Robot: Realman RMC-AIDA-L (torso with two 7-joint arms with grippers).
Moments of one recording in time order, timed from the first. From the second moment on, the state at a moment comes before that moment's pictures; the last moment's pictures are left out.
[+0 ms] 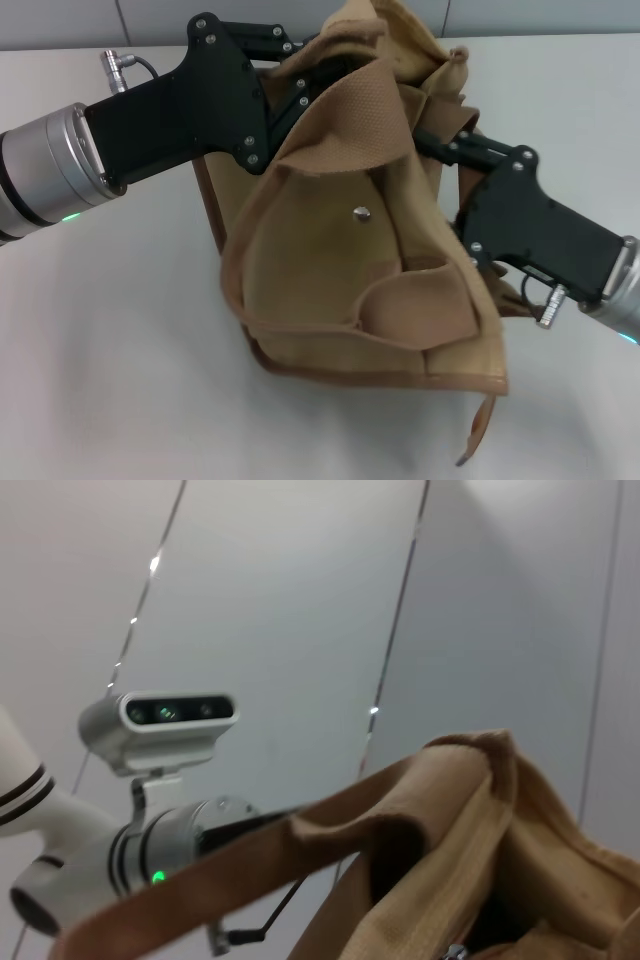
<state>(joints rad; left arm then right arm) -0.66 -2.08 0.73 0.36 1.53 1.80 -0.50 0.48 2.09 -1.34 -0.12 -0.92 -1.70 0.28</state>
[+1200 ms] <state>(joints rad) -0.66 -2.08 0.74 0.36 1.52 1.80 -0.50 0.57 2.09 -1.36 -0.13 -0.85 -1.57 0.33</state>
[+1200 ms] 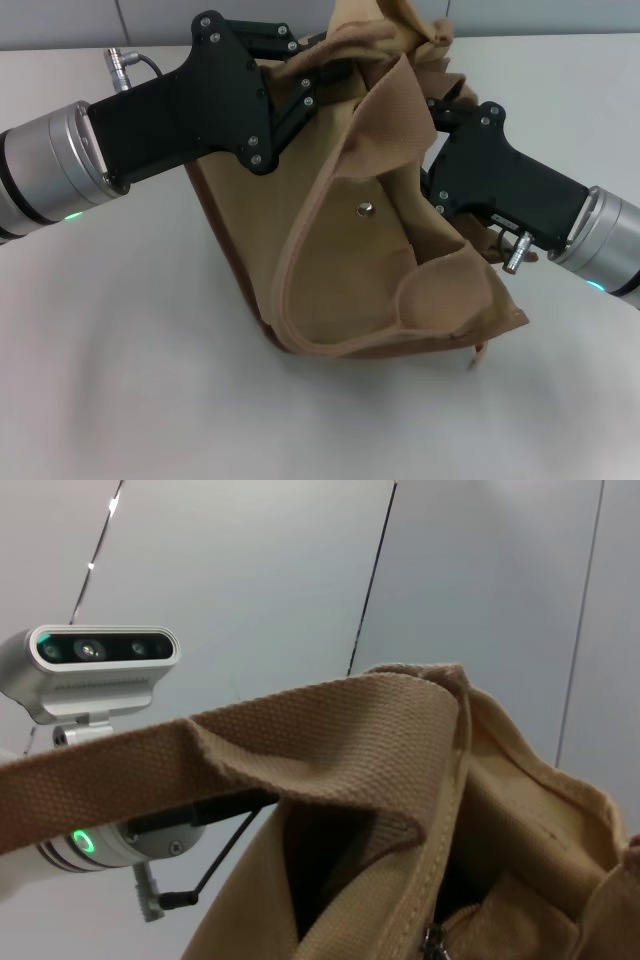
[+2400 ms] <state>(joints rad) -0.66 -2.08 0.74 0.36 1.50 1.80 -0.50 0.36 2.09 -1.41 -0.14 -0.82 -1.69 0.21</state>
